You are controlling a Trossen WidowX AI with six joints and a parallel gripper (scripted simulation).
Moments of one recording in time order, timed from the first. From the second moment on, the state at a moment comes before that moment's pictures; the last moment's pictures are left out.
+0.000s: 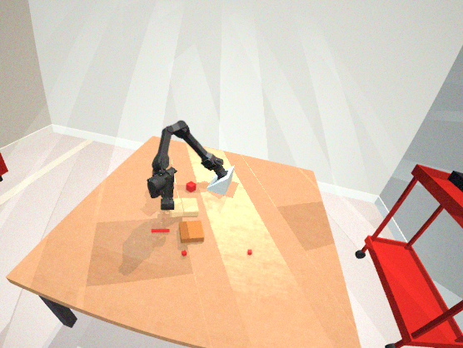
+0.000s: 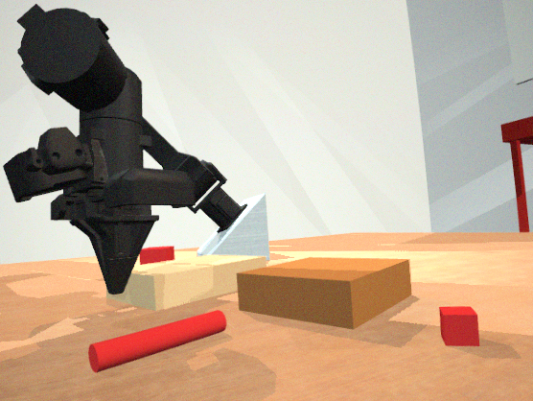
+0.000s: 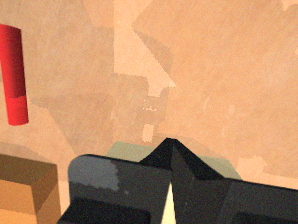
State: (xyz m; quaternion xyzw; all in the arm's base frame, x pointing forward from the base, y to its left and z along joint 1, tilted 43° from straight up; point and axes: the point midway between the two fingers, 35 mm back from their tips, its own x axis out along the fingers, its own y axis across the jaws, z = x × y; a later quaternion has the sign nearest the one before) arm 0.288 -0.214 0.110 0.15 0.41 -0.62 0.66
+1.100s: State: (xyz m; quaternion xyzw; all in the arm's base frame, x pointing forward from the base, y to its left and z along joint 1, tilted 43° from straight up) arm 0.300 -0.244 0.136 0.15 0.42 -0.62 0.64
